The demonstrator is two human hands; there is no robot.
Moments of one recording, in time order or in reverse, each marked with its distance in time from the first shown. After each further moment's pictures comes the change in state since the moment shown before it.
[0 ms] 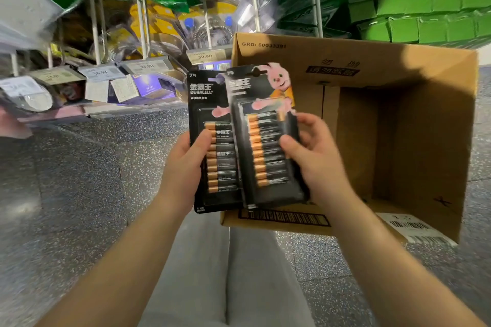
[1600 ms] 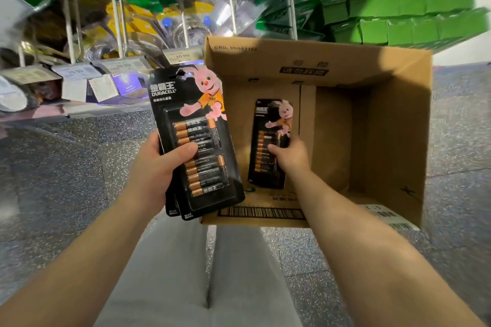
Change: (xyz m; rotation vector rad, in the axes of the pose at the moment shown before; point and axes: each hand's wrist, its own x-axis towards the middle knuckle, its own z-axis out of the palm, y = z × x) left_hand -0.012 0.012 -0.001 0.059 -0.065 -0.020; right_hand 0.085 0.087 -0.047 -0.415 0.293 0.262
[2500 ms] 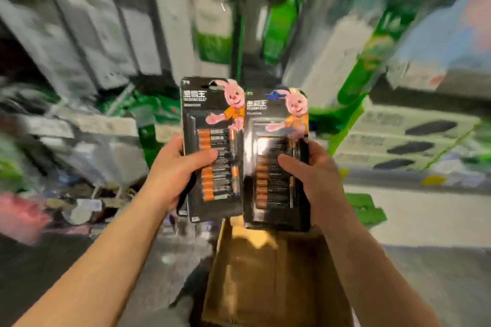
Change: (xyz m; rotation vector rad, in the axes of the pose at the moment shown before) left_hand -0.170 0.243 0.000 -0.178 -0.079 0.702; right_hand -0.345 -0.258 -0.152 0.430 -0.219 -0.971
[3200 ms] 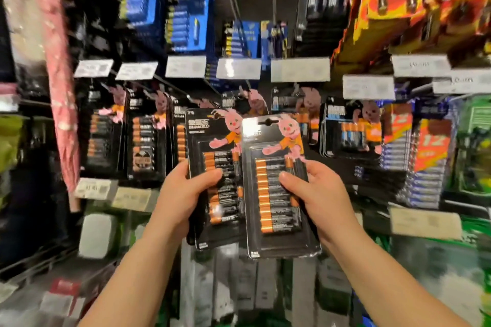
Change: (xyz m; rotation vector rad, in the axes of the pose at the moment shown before) left_hand 0.024 0.341 -0.142 0.067 0.159 0.678; right_hand 0.055 -0.270 0.240 -0.033 -0.186 -0.751
